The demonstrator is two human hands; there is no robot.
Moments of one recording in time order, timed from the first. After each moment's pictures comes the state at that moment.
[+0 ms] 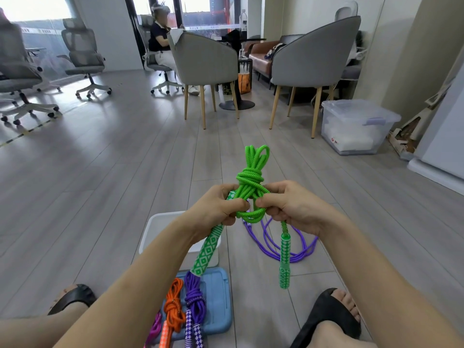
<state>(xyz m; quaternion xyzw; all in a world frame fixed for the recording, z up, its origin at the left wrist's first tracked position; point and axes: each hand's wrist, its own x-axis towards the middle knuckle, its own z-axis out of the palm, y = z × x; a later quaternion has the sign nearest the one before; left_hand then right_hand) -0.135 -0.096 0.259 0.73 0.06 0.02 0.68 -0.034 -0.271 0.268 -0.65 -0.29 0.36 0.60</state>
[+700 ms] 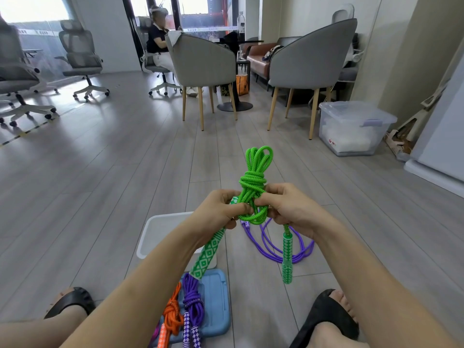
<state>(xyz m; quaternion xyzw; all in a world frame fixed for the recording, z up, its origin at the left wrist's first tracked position) -0.129 -0.100 0.247 0.75 0.09 0.04 0.66 -0.030 -0.268 0.258 -0.71 -0.26 0.29 0.58</state>
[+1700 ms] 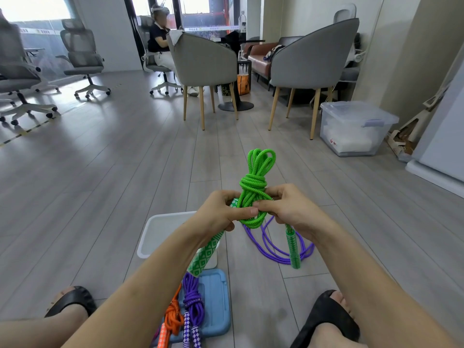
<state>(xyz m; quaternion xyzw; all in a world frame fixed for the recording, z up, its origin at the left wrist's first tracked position) -0.126 -0.096 0.241 0.78 0.08 0.05 0.62 -0.038 -0.272 0.263 -0.72 -0.31 0.24 0.57</state>
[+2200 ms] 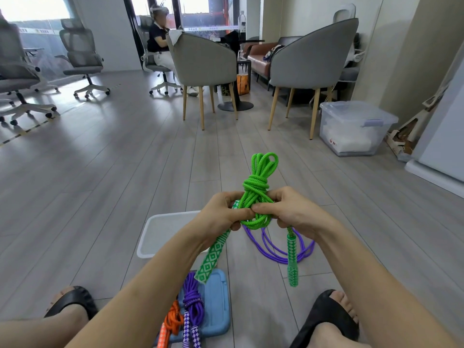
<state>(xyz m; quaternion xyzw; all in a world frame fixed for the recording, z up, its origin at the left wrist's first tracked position) -0.127 -0.106 0.237 0.74 0.06 0.05 0.67 -0.032 -0.273 0.258 -0.75 -0.30 0.27 0.52</state>
